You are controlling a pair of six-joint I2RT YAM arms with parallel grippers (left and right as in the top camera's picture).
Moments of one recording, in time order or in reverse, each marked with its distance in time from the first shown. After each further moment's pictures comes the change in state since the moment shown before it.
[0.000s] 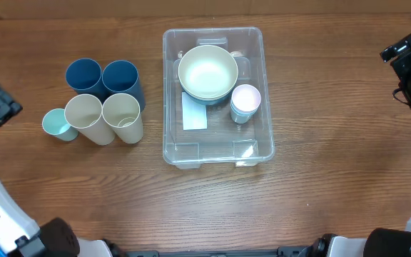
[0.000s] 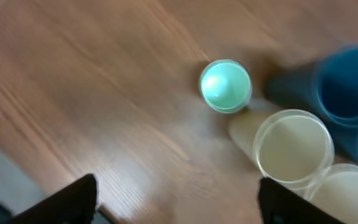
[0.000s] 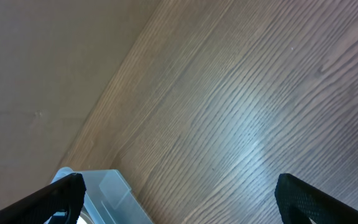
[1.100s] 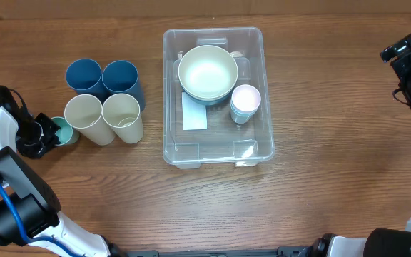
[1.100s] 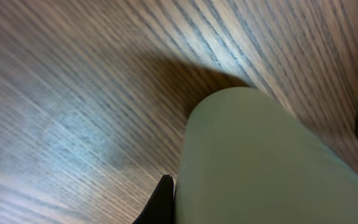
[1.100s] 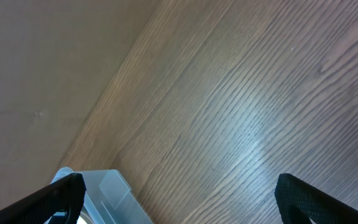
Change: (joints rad) left arm 0.025 0.293 -0.660 0.669 0.199 -0.025; right arm 0.000 0.000 0.000 0.000 0.000 0.000
